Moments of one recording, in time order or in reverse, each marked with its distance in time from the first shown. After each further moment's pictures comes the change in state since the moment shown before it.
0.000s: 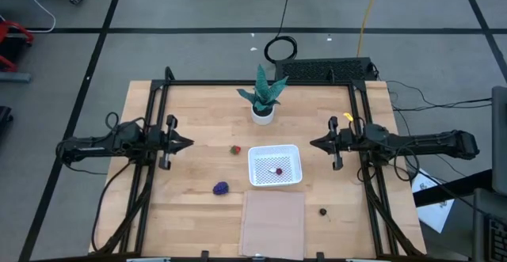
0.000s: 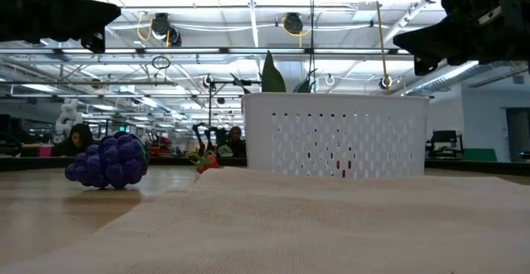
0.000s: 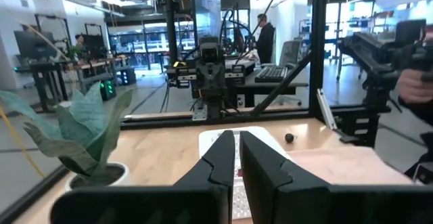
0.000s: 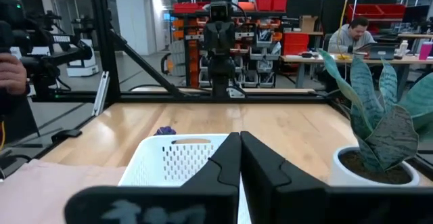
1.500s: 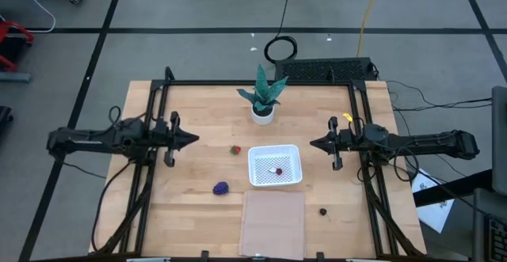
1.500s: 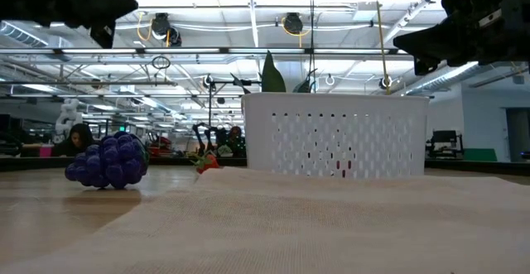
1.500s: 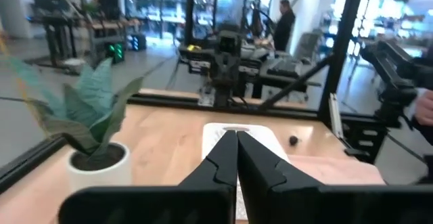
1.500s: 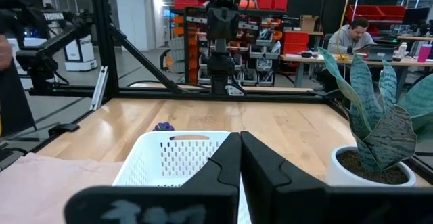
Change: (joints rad) left arm -0.047 0.292 0.159 0.029 -0.113 -0.130; right arm 0.000 0.000 0.000 -0.005 0.000 -0.024
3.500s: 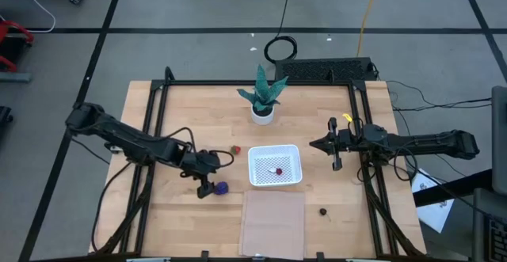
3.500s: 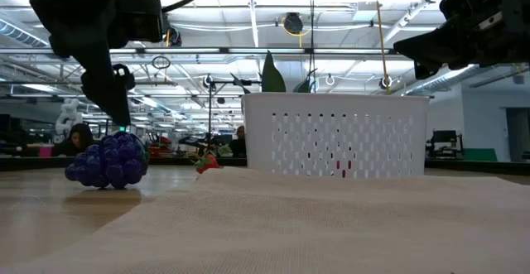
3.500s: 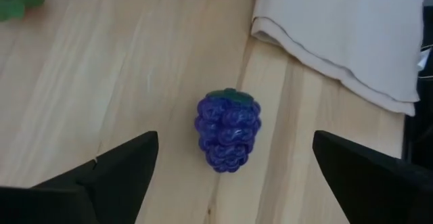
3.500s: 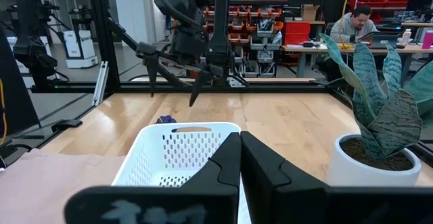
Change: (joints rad) left arm -0.269 1.000 0.454 -0.430 0.089 -0.552; right arm 0.000 0.000 0.000 -0.033 0.000 0.027
